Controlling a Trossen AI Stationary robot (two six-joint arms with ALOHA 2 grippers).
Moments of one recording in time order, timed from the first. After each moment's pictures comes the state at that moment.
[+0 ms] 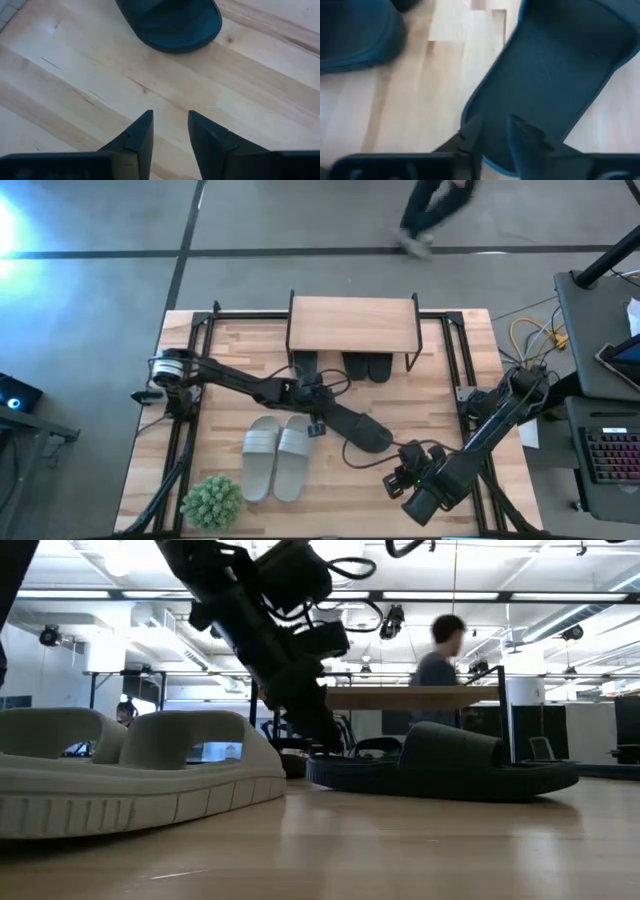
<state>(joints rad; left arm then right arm) -0.04 1.84 1.10 -0.09 -0.16 -0.04 0.83 1.73 1.29 -1.11 0.39 1.93</state>
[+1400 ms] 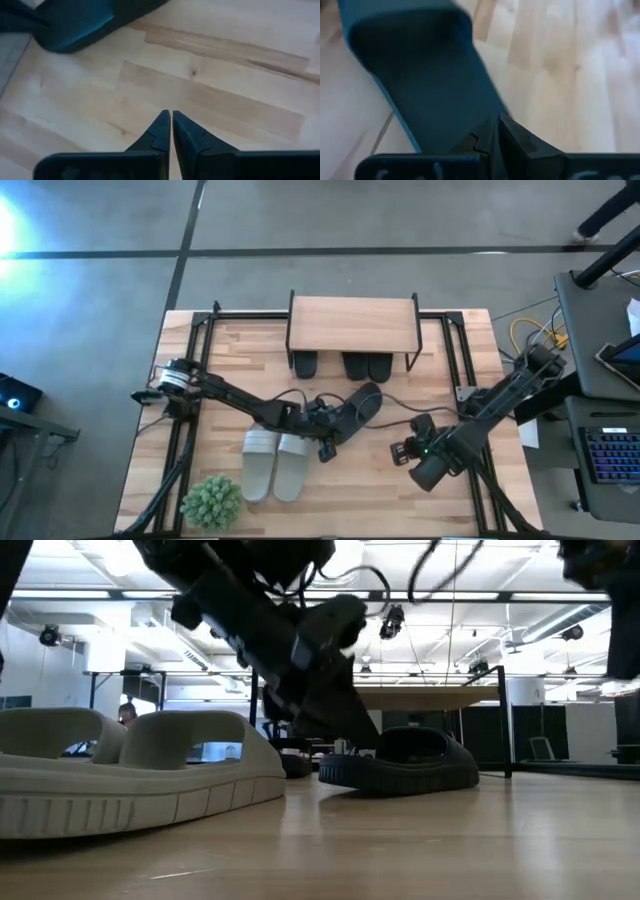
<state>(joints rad) -0.21 1.90 1.10 0.11 -0.17 -0.47 0.74 1.46 1.00 -1.00 0.42 2.02</state>
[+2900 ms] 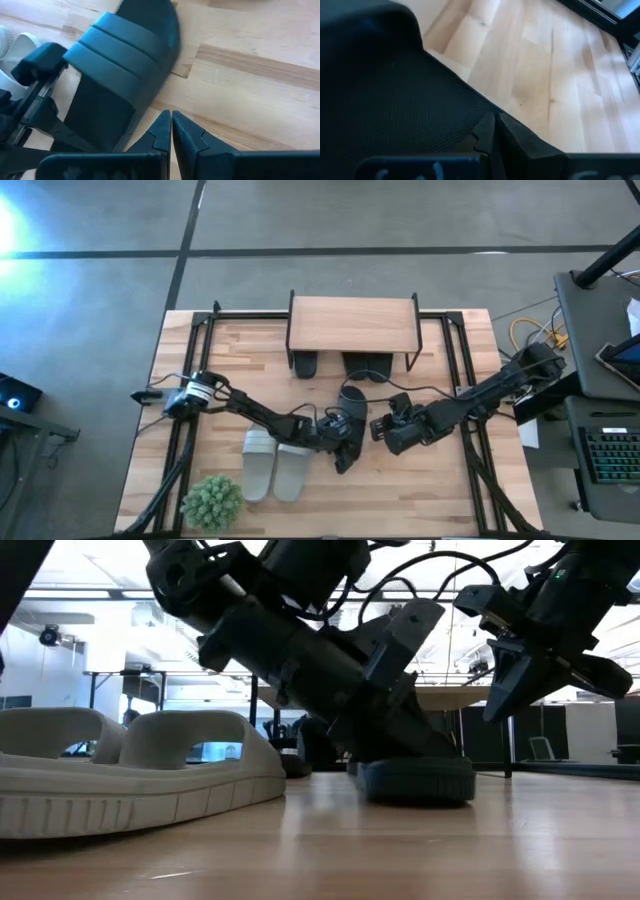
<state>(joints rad) -0.25 2.12 1.21 0.37 -0.18 -0.62 0.44 1.44 0.81 -0.59 0.52 1.61</state>
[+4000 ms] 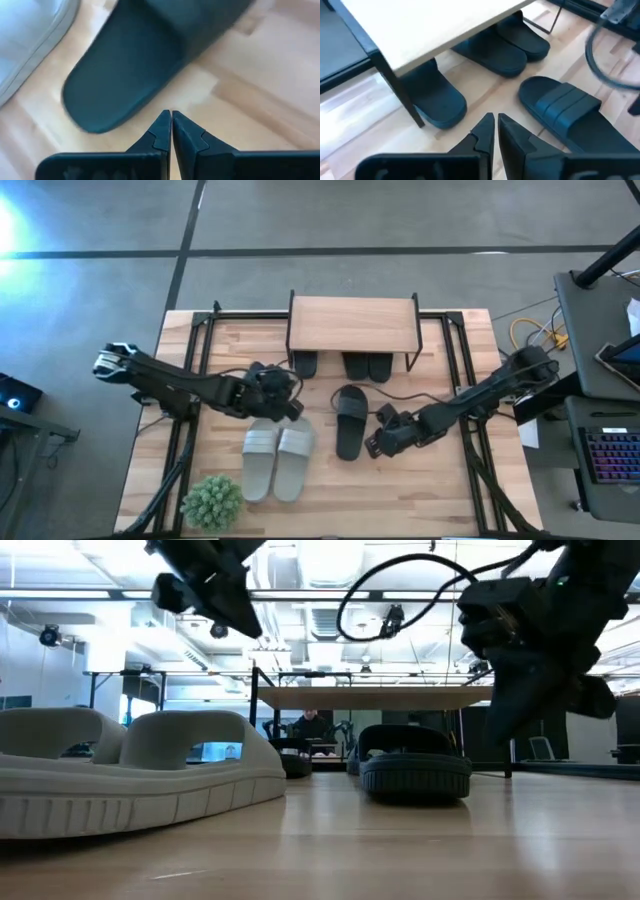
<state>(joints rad) -0.24 1.37 1.06 -0.56 -0.75 -0.81 0.43 1.52 0.79 -0.37 0.30 1.36</state>
